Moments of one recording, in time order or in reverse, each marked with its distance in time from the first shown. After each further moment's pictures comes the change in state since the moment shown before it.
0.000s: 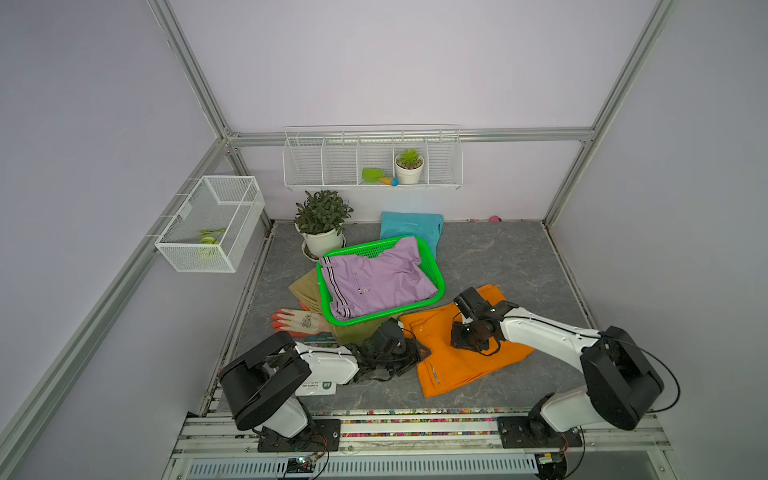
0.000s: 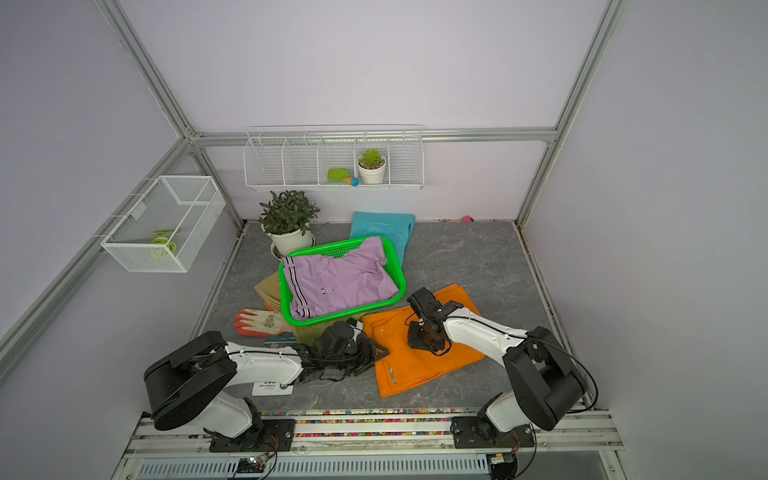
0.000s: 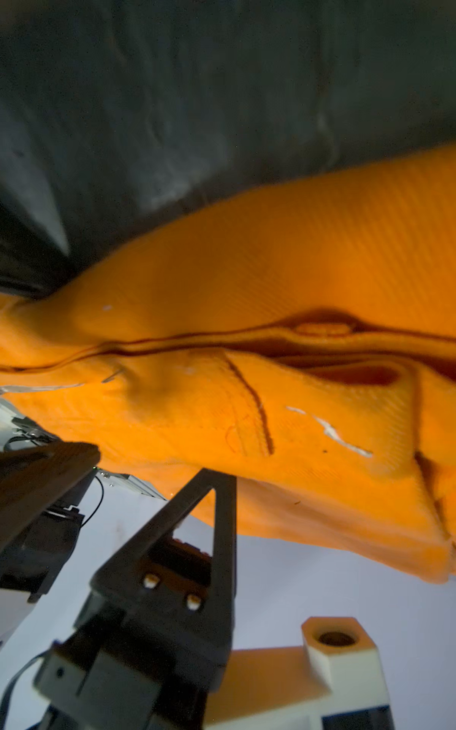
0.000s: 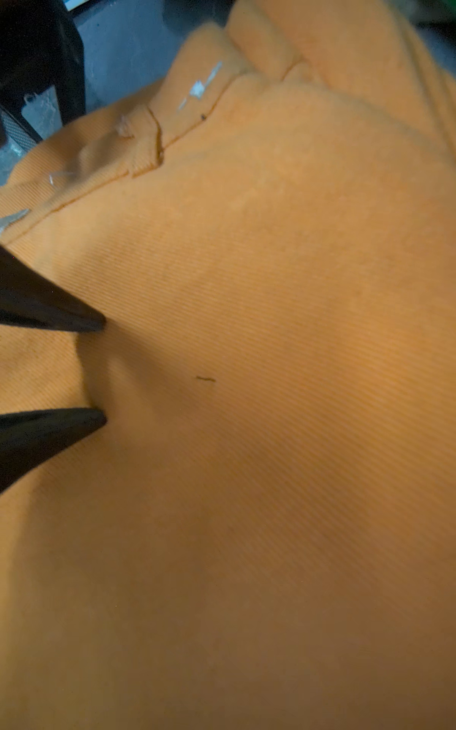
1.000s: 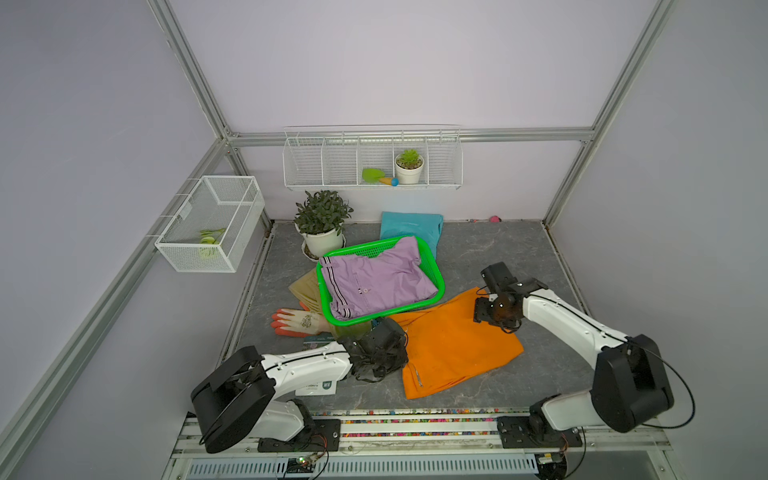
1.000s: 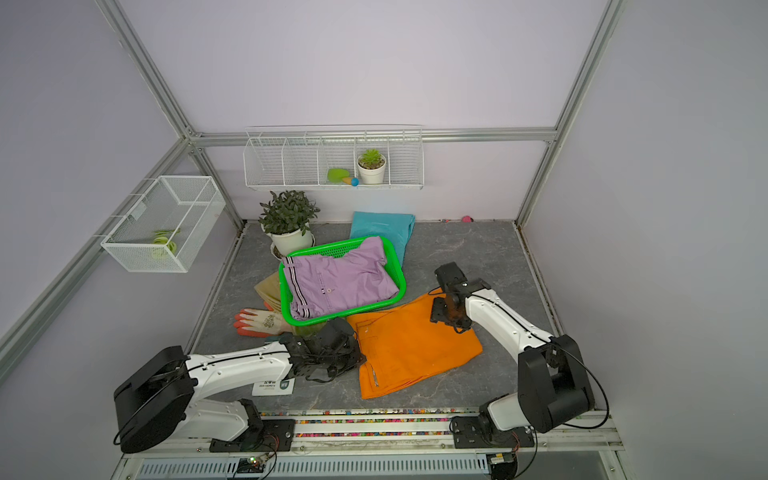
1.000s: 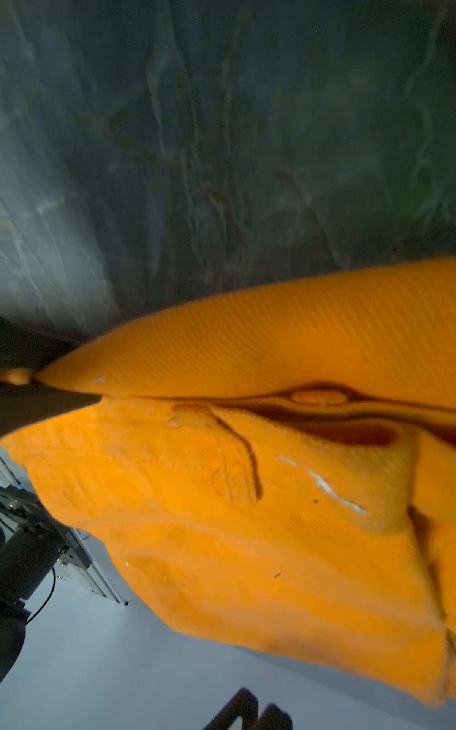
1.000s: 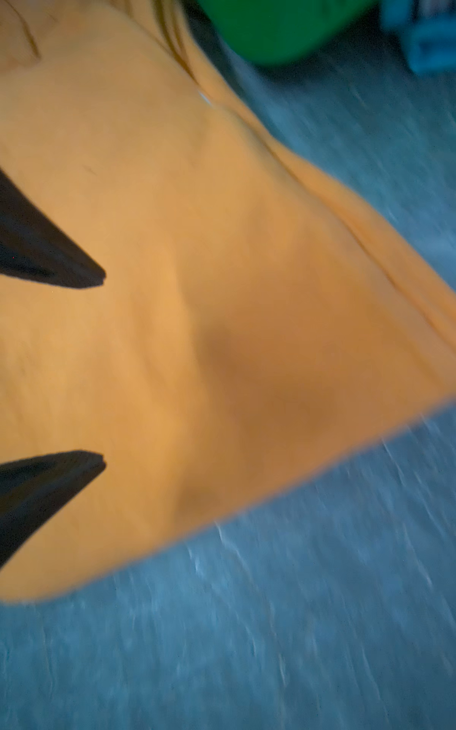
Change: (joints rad) left arm -0.005 -0.195 0.119 -0.617 -0.176 0.072; right arm -0.310 -0.037 0.170 -0.212 0.183 -0.179
